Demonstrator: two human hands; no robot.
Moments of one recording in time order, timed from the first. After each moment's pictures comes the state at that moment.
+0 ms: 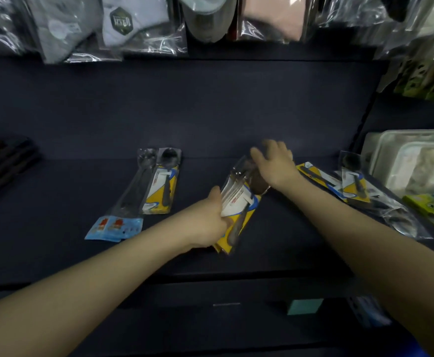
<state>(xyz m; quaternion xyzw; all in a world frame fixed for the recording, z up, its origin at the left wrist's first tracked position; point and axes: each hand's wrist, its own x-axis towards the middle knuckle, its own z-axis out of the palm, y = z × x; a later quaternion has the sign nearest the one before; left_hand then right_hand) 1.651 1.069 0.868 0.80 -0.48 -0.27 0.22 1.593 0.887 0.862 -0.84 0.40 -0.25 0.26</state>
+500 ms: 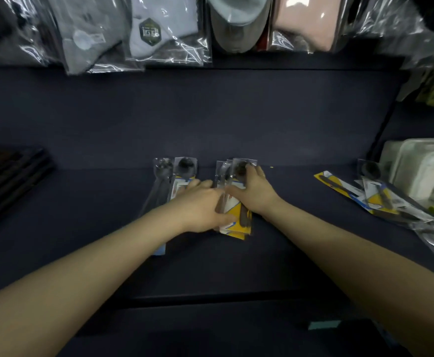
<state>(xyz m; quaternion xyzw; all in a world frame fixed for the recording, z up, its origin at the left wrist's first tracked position) 1.717 1.064 0.878 0.82 -0.57 -0.09 0.03 1.650 0.926 0.831 -0.85 0.36 -0.21 0.33</state>
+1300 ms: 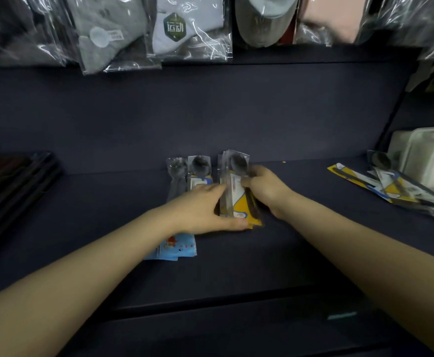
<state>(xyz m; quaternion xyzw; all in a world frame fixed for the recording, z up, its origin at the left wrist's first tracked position) 1.776 1.080 0.853 0.73 -0.65 -0.13 0.12 1.666 0.966 0.849 -0.73 0.40 -0.24 0.50</state>
